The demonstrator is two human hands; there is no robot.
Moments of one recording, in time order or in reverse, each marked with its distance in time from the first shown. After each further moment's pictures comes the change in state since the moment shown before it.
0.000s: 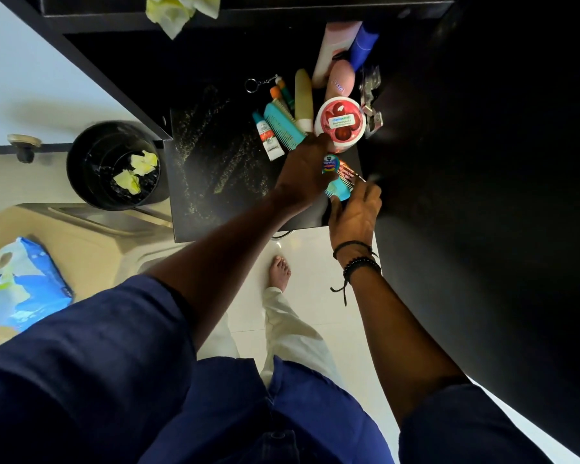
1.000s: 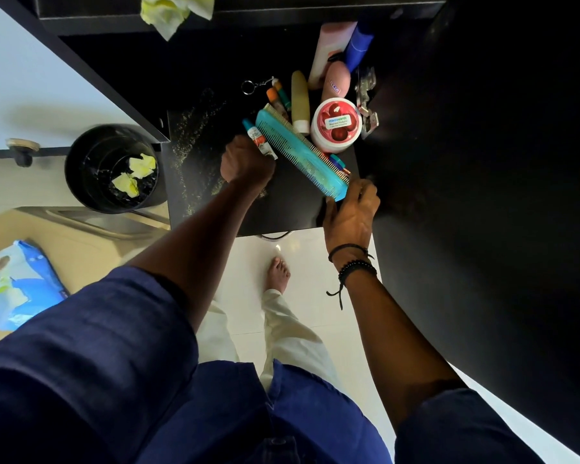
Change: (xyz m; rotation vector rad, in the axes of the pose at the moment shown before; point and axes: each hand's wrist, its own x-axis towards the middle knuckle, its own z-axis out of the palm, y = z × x) left_hand 0.007 -0.034 -0.051 0.159 0.154 -0.791; right_hand -0.004 0.003 0.005 -0.033 0.029 -0.030
